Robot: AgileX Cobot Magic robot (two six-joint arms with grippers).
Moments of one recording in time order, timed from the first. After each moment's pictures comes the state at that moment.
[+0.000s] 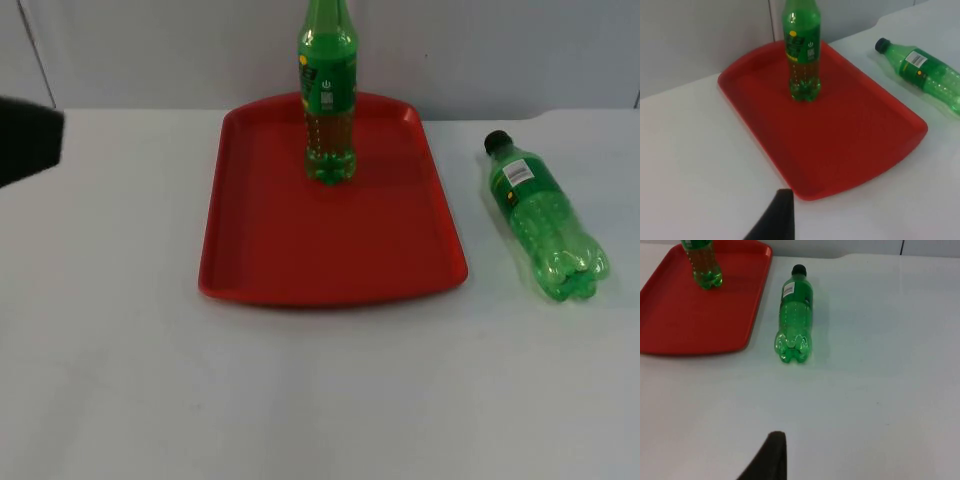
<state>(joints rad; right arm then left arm) 0.15 0.00 -0.52 0.01 1.08 0.00 -0.44 0.61 -0.47 -0.13 0.40 0.15</state>
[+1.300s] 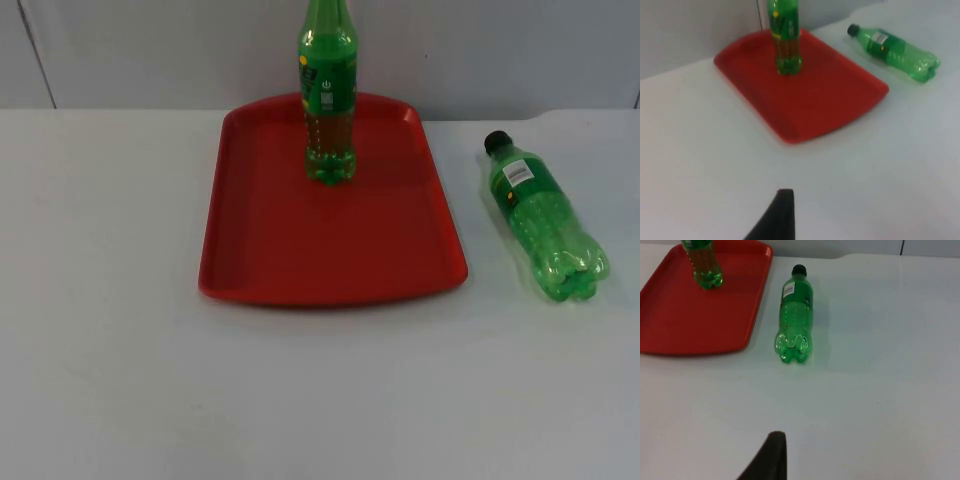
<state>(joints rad) 0.15 0.00 -0.52 0.01 1.08 0.00 -0.44 0.02 -0.56 -0.10 1.07 0.11</state>
